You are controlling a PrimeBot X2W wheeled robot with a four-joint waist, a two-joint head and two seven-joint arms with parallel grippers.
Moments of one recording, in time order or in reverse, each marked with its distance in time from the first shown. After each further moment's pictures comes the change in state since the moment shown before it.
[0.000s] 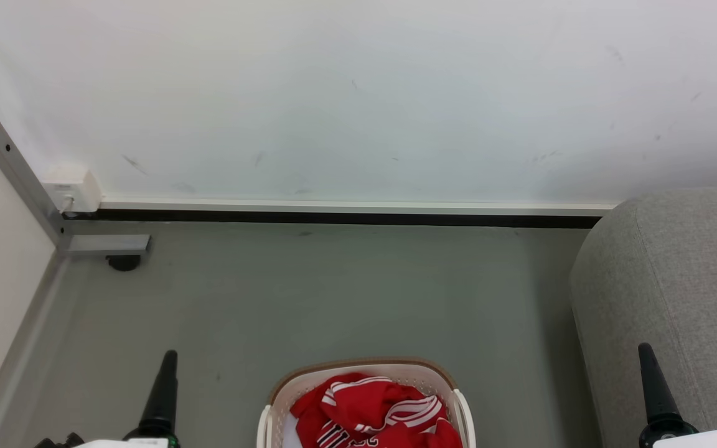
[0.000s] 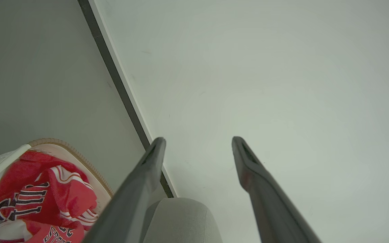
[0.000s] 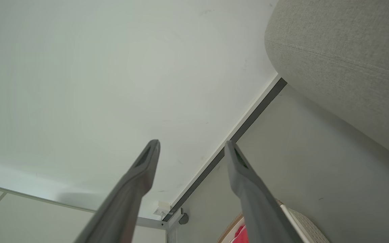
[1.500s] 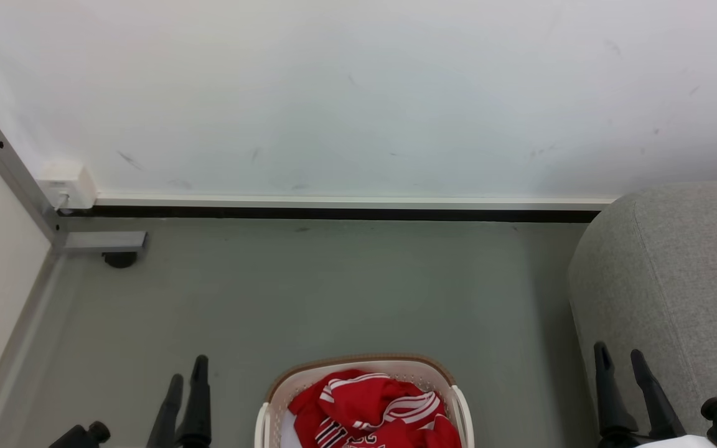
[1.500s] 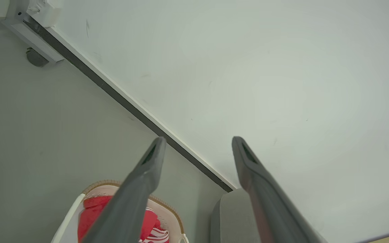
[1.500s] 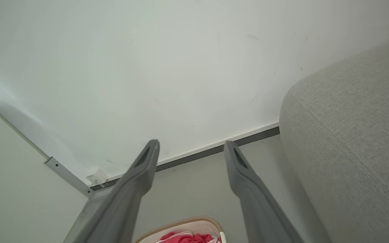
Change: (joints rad) left arm 0.054 0.003 -0.084 -0.069 0.516 -0.001 -0.150; right arm 0.026 -0.006 0.097 -0.051 -0.615 0.000 -0.149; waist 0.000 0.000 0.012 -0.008
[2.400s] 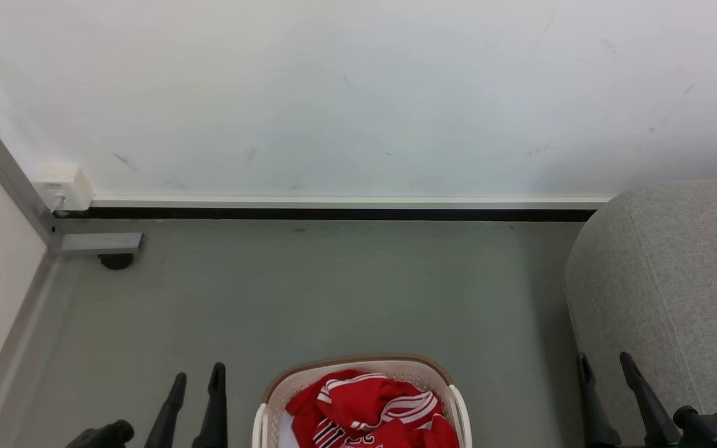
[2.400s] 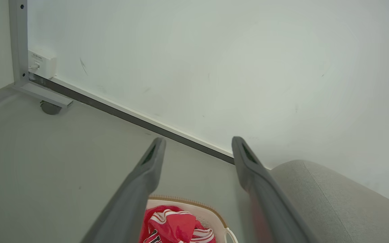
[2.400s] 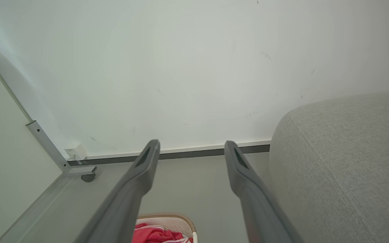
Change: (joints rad) left arm 0.016 0.002 -0.020 -0.001 0.337 -0.001 -0.062; right arm 0.018 -0.004 0.026 0.003 -0.248 0.000 -0.062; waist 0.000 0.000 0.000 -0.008
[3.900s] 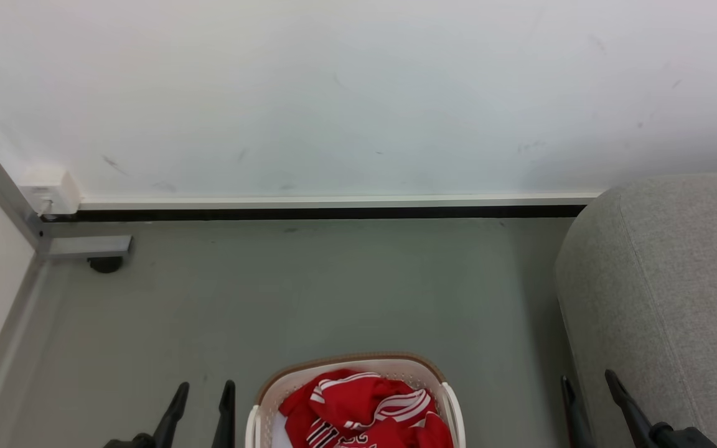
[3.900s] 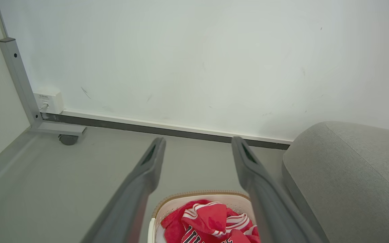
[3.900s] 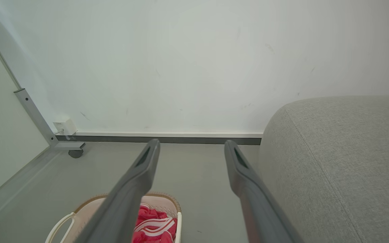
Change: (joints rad) left arm 0.035 0.003 0.002 0.008 0.299 -0.004 -0.060; right arm 0.000 -0.004 0.022 0.096 -0.126 0.000 -0.059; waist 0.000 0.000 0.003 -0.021
